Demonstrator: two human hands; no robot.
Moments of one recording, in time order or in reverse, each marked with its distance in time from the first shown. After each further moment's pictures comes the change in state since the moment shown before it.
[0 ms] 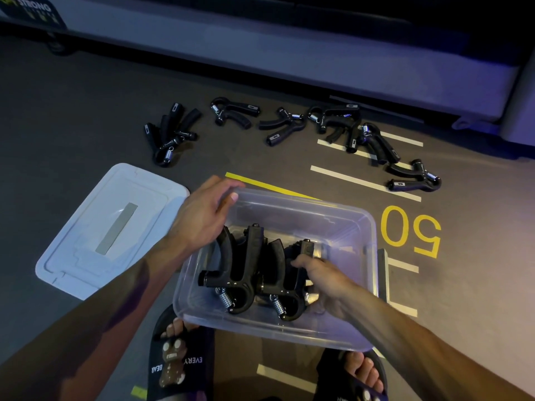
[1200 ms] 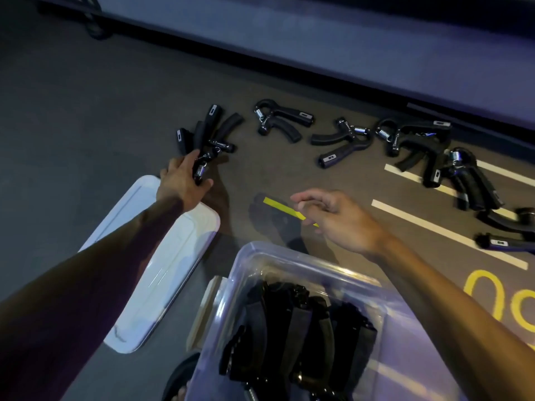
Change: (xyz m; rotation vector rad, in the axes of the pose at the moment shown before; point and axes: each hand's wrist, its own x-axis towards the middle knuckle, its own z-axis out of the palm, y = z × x) left_hand 0.124 -0.171 -0.033 0.230 0.040 -0.605; right_hand 0.093 -0.191 0.036 -0.522 -0.187 -0.647
